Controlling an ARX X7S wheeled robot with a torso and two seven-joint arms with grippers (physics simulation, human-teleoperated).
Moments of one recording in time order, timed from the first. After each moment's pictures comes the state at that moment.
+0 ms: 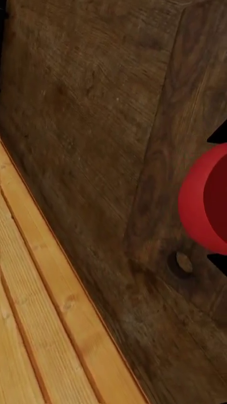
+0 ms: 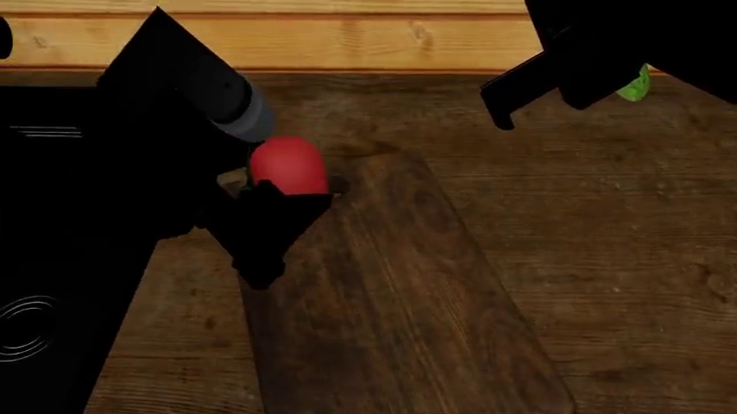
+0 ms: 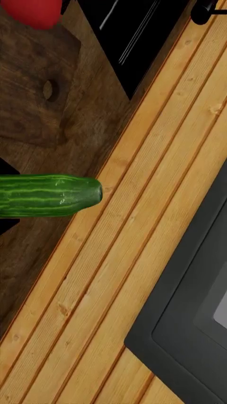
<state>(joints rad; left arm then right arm) -1.47 -0.47 0.90 -0.05 -1.33 -1.03 -0.12 2.02 0.84 -1.08 -0.04 1.61 1.22 0.42</state>
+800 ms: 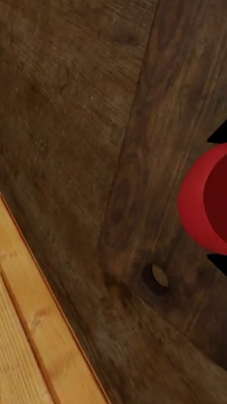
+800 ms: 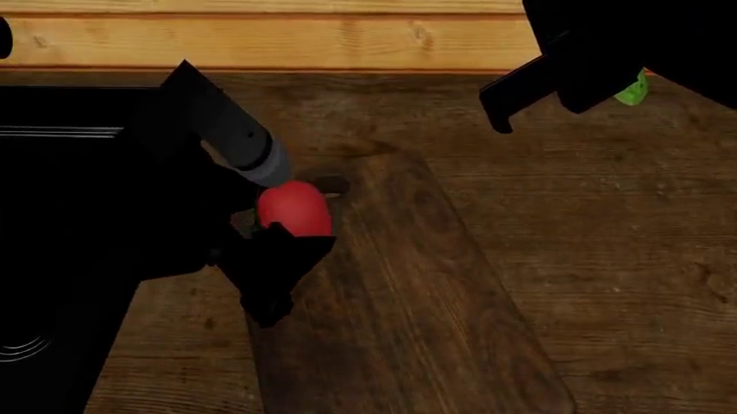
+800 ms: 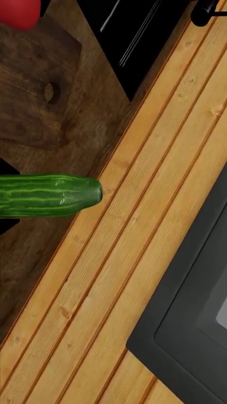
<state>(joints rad) -1.41 -0.47 0.94 -0.05 -1.31 -1.02 -0.12 2.02 0.84 -1.07 -0.04 1.62 1.22 0.43</state>
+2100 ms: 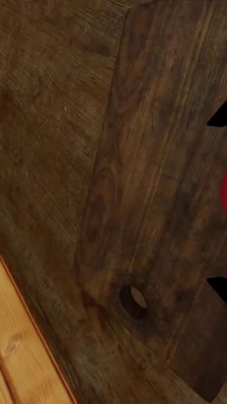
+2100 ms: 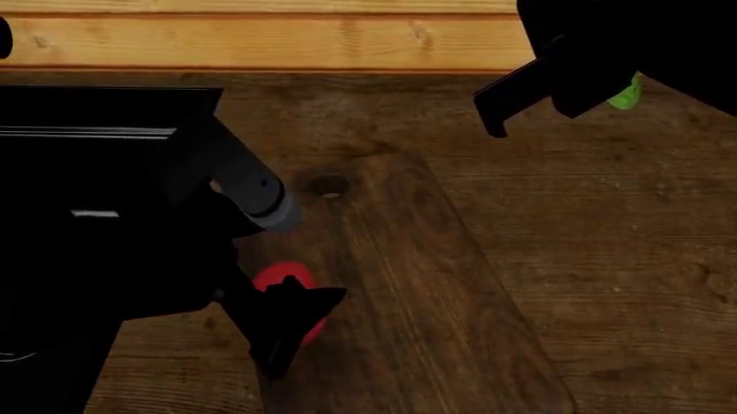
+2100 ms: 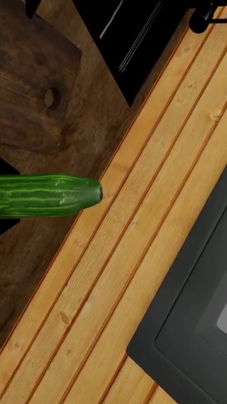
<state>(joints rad) -1.38 -0.48 0.97 -0.01 -1.34 -1.03 -0.13 2.01 0.84 -1.06 -0.05 1.64 1.22 0.43</state>
